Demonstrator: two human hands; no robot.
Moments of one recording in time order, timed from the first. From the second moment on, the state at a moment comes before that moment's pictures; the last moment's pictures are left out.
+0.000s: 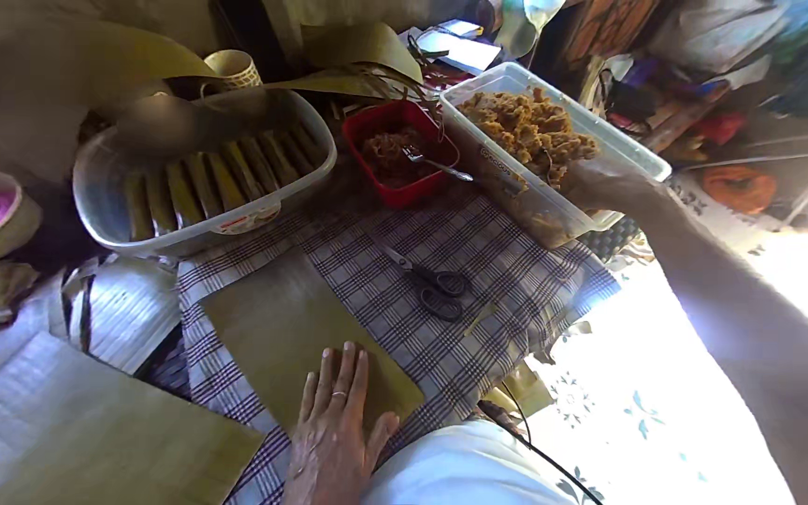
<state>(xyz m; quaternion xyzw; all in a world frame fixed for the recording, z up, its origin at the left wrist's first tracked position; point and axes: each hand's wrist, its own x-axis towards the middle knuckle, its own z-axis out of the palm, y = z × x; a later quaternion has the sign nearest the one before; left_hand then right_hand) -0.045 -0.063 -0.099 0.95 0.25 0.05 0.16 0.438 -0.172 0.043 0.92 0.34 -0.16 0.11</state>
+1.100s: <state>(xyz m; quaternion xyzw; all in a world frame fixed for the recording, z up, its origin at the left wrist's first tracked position) -0.054 -0.036 -0.104 0.95 0.21 0.06 0.21 0.451 -0.224 0.113 0.87 0.47 -0.13 0.06</state>
